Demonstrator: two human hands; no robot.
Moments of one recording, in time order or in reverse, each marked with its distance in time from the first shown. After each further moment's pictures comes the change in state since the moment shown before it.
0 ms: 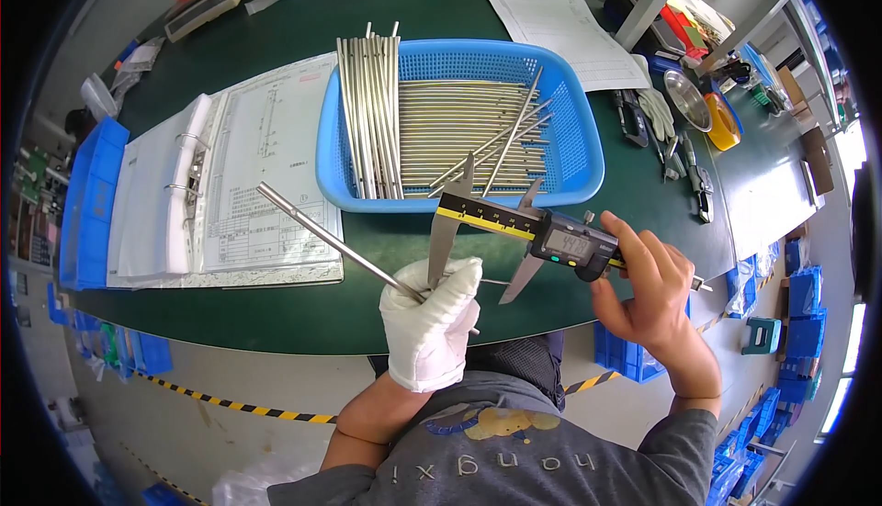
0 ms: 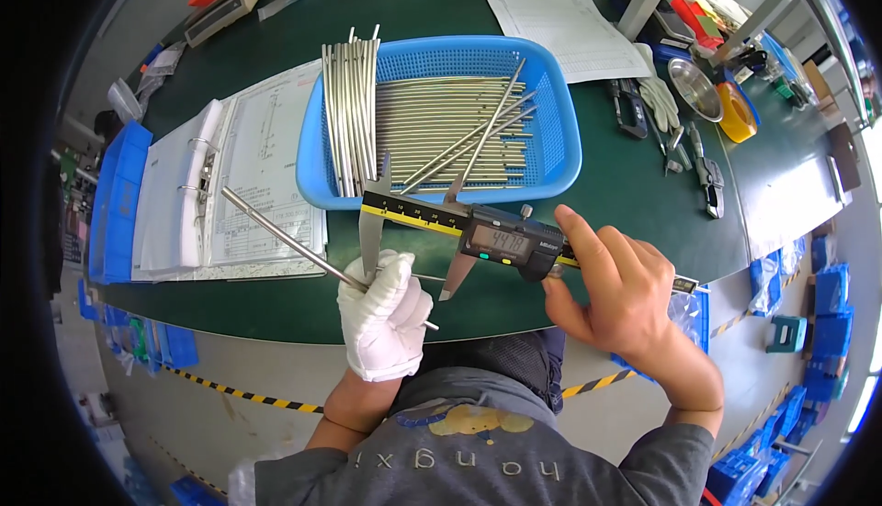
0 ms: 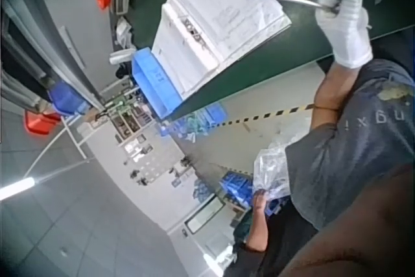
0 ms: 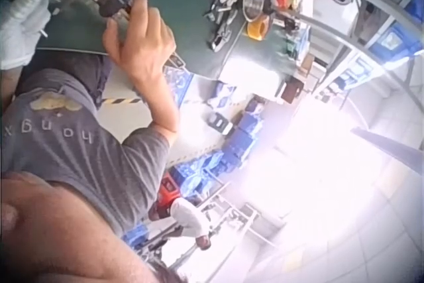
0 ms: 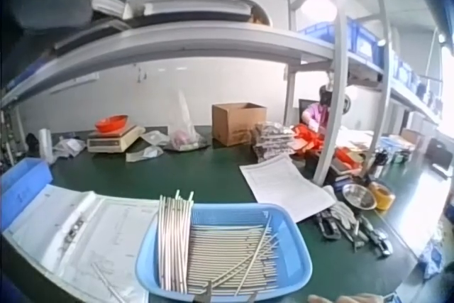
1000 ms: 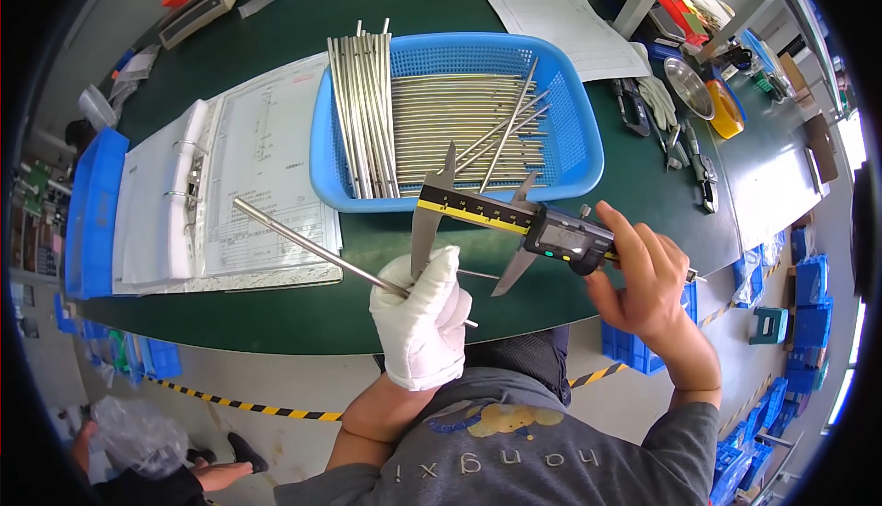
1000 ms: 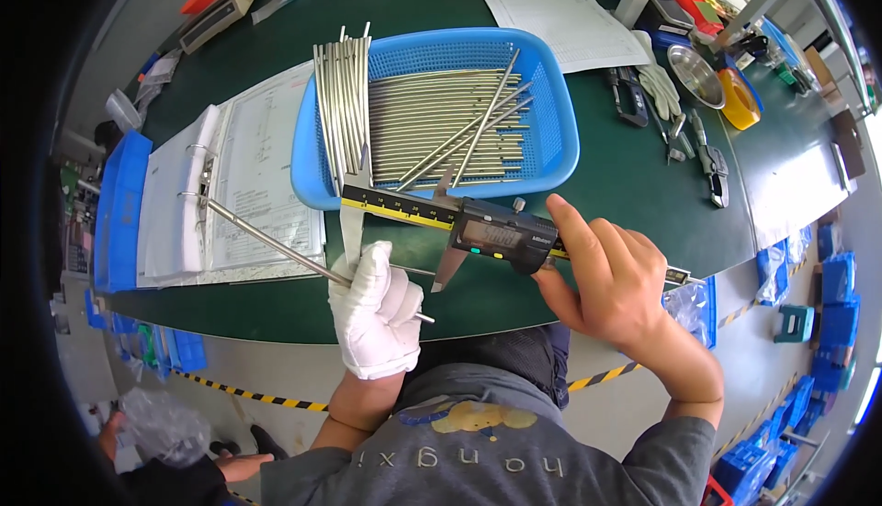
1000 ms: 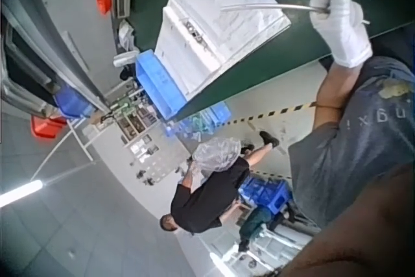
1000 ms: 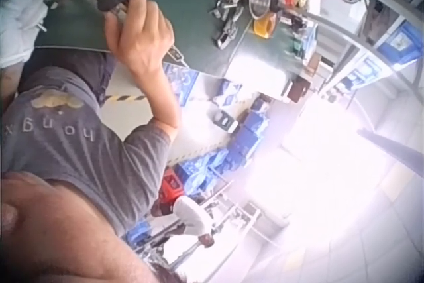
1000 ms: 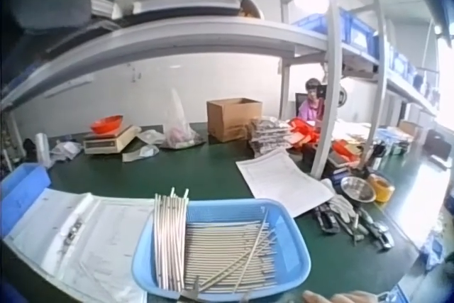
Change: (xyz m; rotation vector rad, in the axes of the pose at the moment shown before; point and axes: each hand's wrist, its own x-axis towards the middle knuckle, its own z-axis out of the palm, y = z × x) left_hand 0.003 0.002 0.006 -0.016 0.078 0.055; right_hand -0.003 0.006 0.012 -0.028 0.059 -0.059
